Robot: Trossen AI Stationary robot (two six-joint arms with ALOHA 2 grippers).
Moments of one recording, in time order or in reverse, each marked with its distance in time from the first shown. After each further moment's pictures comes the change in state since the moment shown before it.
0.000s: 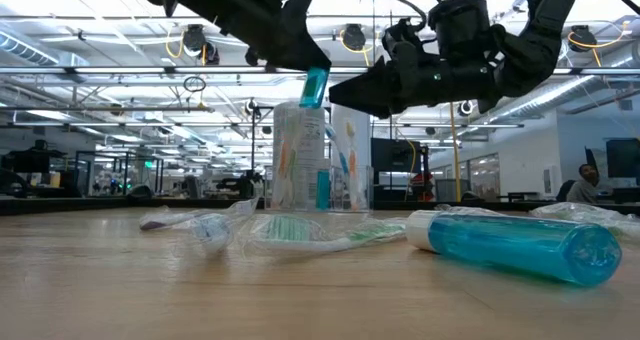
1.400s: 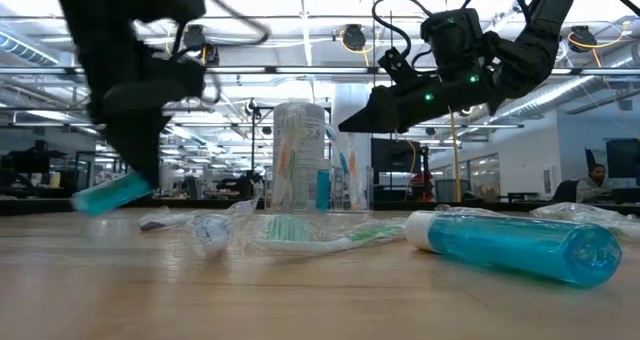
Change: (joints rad) left arm -0.296 0.003 -0.104 -0.942 0.084 -0.948; right arm -0.028 0.000 0.000 -0.125 0.364 -0.091
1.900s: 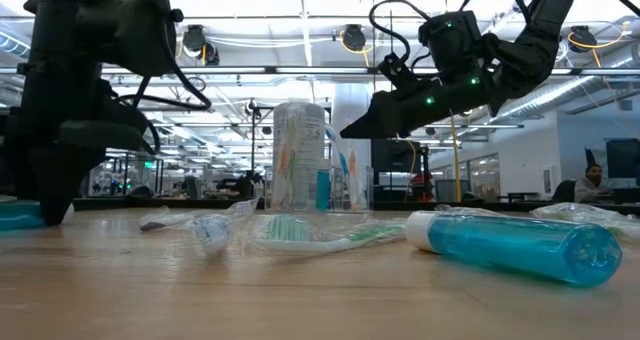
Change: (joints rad) left arm -0.003 0.013 -0.116 -0.154 0.343 -0.512; right arm 0.000 0.000 0.000 -0.042 0.000 0.014
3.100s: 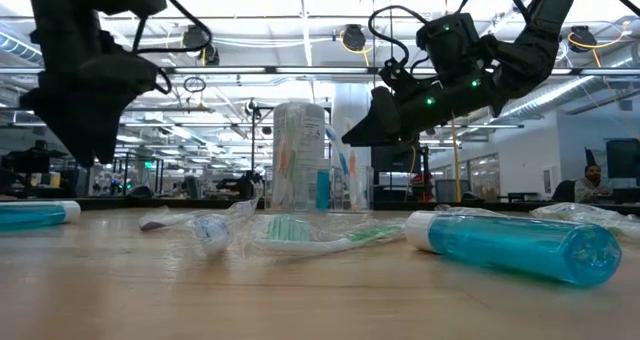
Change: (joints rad) left arm 0.074 -0.326 -0.002 -0.077 -0.184 0.188; right arm 0.000 0.000 0.000 -0.050 -0.001 0.186
